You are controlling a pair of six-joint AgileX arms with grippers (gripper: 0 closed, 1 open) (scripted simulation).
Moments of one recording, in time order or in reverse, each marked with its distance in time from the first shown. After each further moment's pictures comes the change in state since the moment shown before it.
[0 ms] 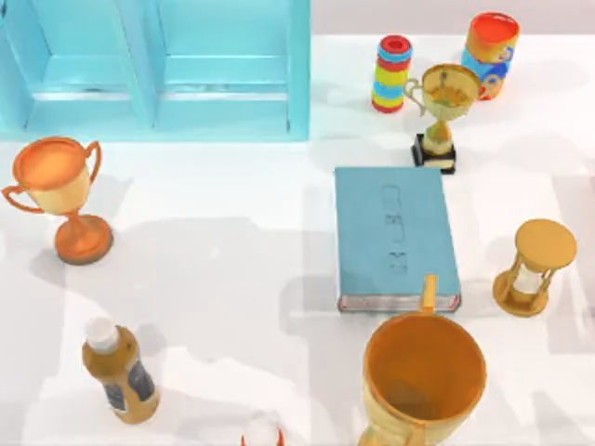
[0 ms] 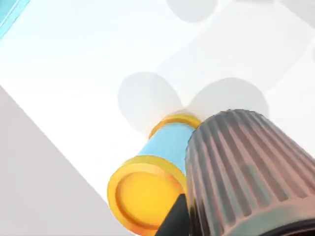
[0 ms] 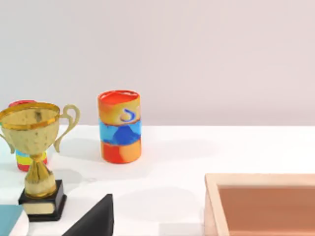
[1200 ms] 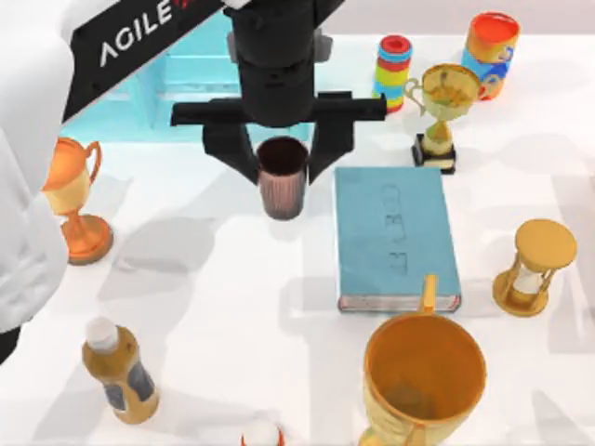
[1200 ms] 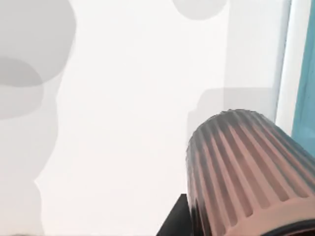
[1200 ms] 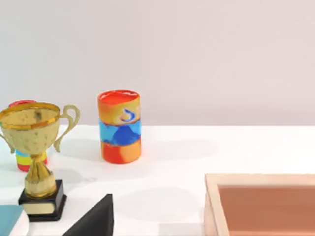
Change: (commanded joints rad) left arm -0.801 0.513 0.627 -0.361 0.150 -1.590; right arm 0.000 0.000 0.000 0.000 0.000 0.000
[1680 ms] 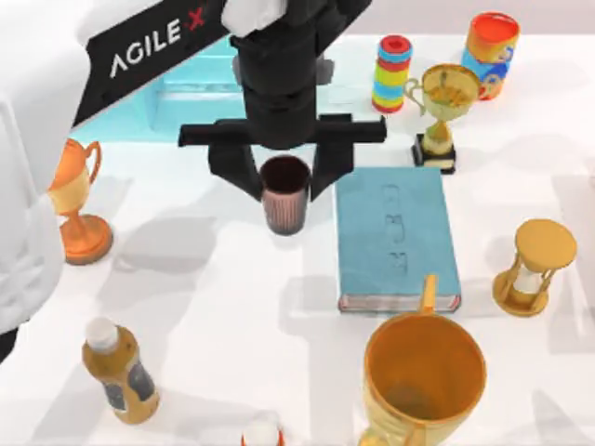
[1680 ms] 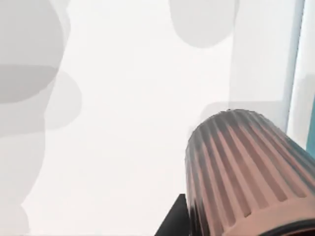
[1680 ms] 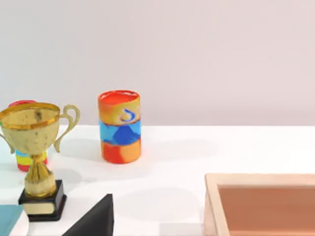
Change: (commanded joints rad) left arm -0.001 -0.010 -0.122 0.113 0.001 0.008; right arm 0.000 0.000 0.000 0.000 0.000 0.000
